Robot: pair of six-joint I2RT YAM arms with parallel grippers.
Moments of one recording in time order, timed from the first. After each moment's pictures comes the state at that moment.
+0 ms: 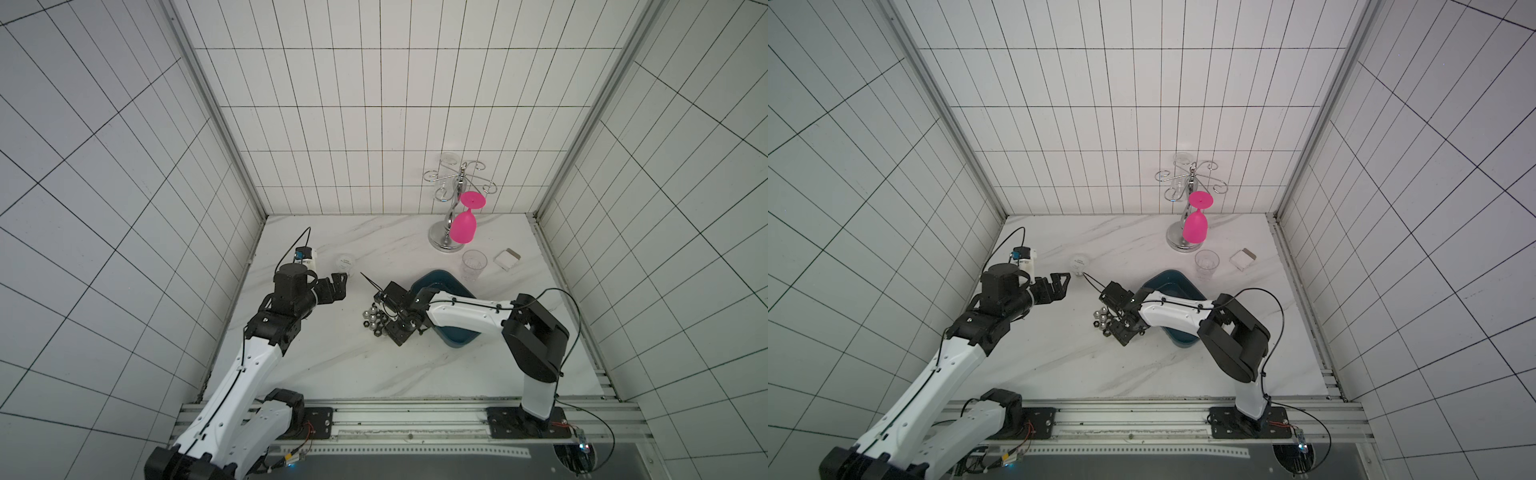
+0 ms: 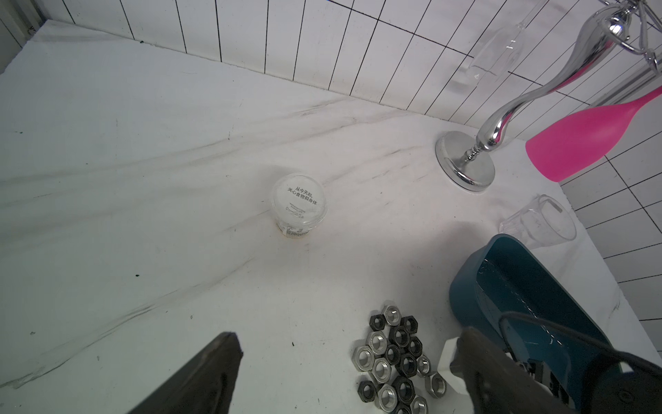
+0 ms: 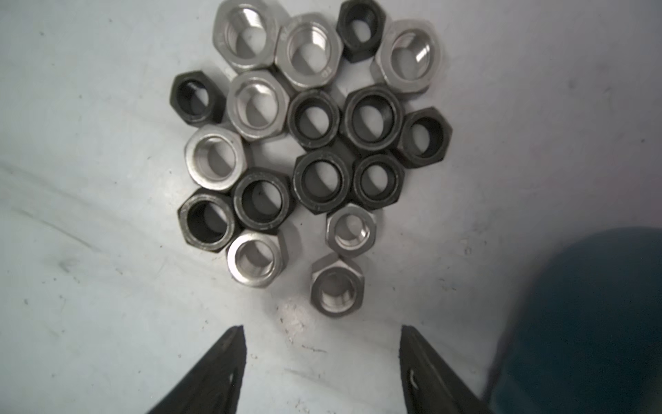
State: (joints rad) left arm -0.22 0.91 0.76 -0.38 0.12 -0.36; right arm 1.06 1.90 1.28 -0.63 0.06 0.10
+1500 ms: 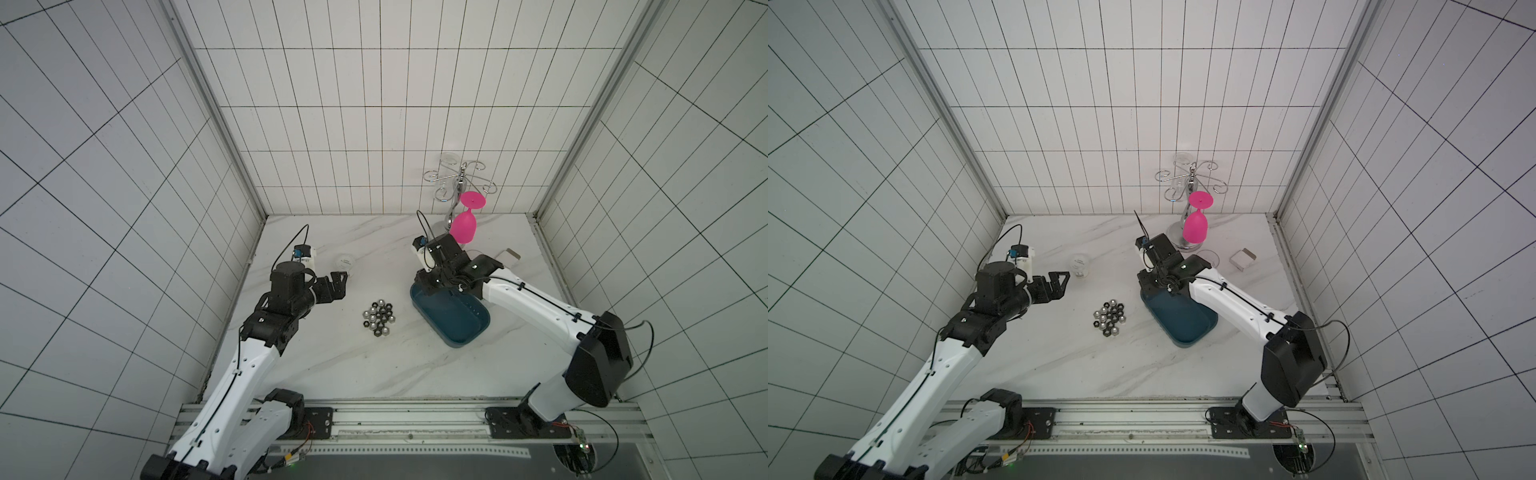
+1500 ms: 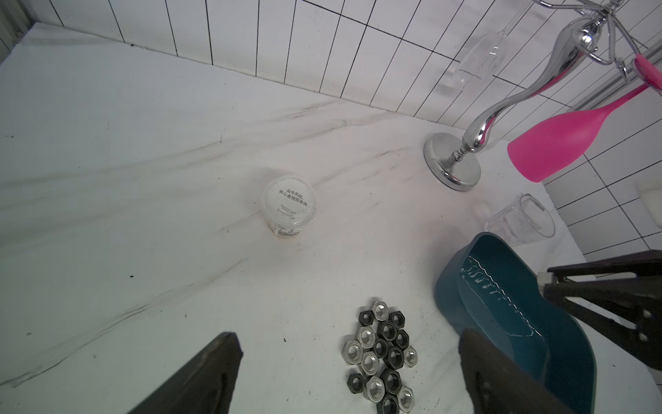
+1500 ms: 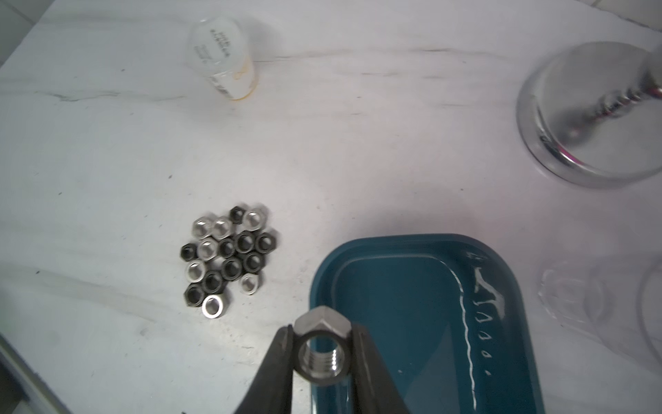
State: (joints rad) left arm -0.22 0.90 0.80 -0.43 0.17 -0.38; right arm 0.73 1.59 1.32 -0.67 0.00 0.15
